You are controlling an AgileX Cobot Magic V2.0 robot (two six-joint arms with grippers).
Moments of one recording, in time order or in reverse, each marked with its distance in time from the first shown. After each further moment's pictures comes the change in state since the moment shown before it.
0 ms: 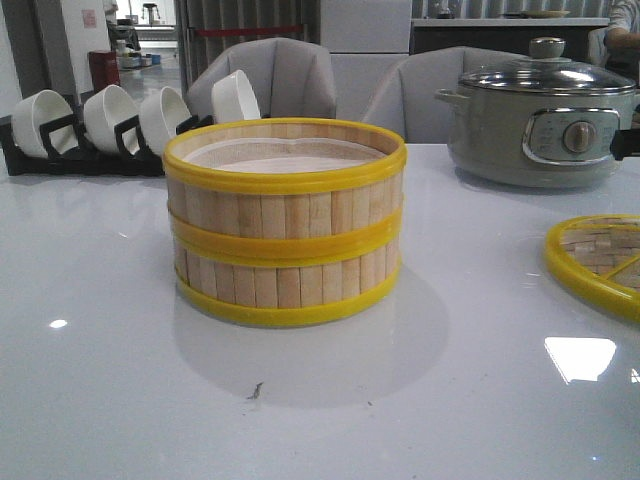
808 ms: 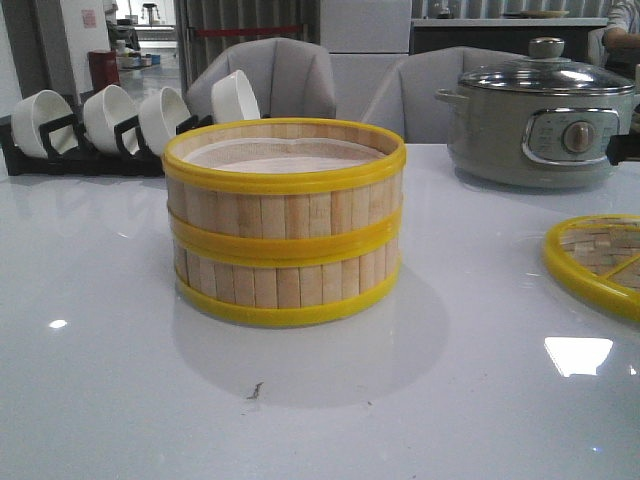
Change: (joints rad) left arm 0.000 0.000 0.000 0.000 0.000 0.000; right arm 0.000 0.019 0.000 0.000 -0.044 0.000
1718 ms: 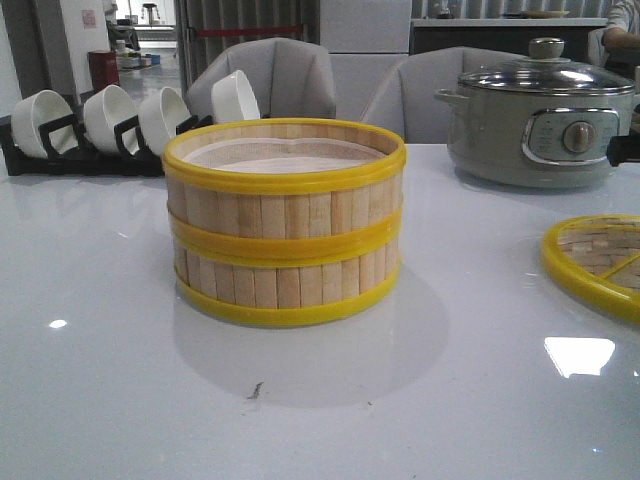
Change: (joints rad) left arm 0.000 0.000 0.000 0.000 0.000 0.000; right arm 0.000 0.000 0.000 0.000 0.011 0.000
